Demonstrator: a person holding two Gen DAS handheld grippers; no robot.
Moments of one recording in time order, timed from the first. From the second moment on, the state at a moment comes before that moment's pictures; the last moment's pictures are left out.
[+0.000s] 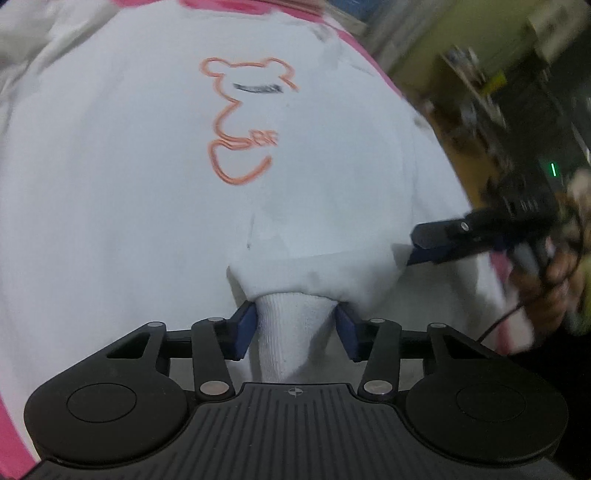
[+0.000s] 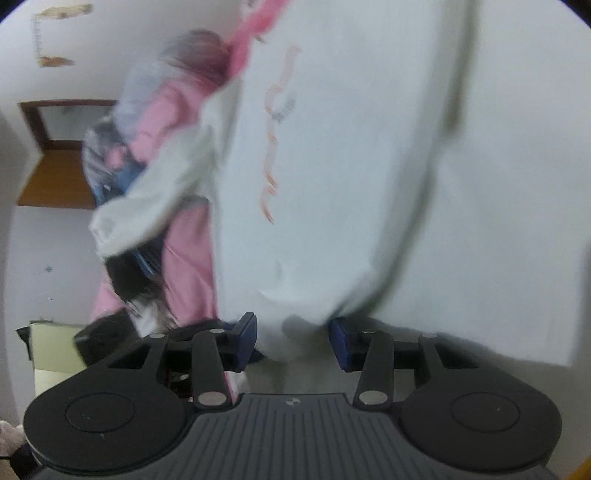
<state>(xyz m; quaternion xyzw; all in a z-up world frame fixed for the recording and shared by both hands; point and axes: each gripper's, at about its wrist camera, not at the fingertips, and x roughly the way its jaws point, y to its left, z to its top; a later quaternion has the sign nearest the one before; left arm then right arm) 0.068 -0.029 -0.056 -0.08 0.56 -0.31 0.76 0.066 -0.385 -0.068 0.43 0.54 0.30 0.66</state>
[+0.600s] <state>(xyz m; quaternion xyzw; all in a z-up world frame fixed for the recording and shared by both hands) 0.105 -0.003 -0.096 -0.39 0.61 -0.25 0.64 0.072 -0.373 -0.089 0.46 0.51 0.35 0.64</state>
